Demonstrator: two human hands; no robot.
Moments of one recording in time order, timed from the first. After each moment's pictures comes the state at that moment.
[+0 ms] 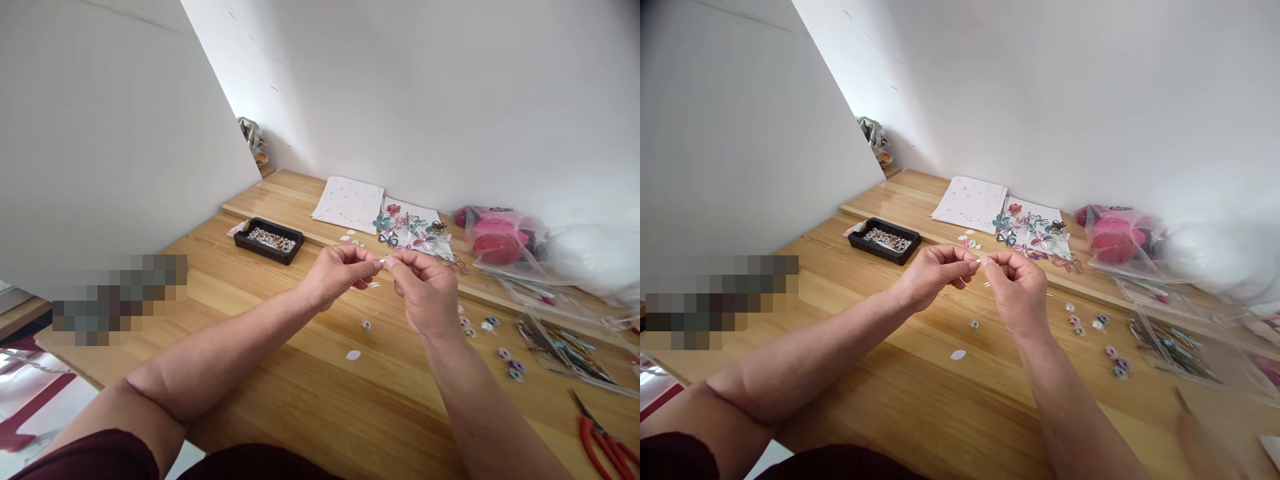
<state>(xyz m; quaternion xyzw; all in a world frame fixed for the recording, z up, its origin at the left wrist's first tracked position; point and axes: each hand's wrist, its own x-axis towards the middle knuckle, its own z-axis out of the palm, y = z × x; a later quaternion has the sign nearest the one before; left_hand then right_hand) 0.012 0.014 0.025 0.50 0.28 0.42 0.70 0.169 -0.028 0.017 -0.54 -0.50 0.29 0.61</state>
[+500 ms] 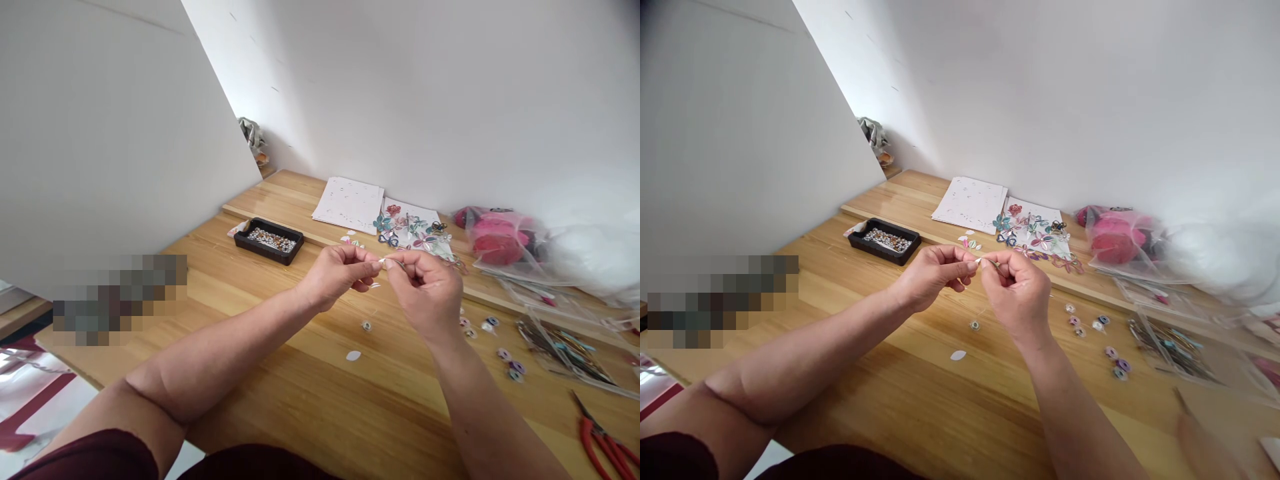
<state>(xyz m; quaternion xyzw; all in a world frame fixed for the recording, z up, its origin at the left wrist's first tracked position) 0.012 0.014 0.026 0.48 0.27 0.41 0.72 0.162 -0.040 0.032 -0.57 -0.60 0.10 0.56</state>
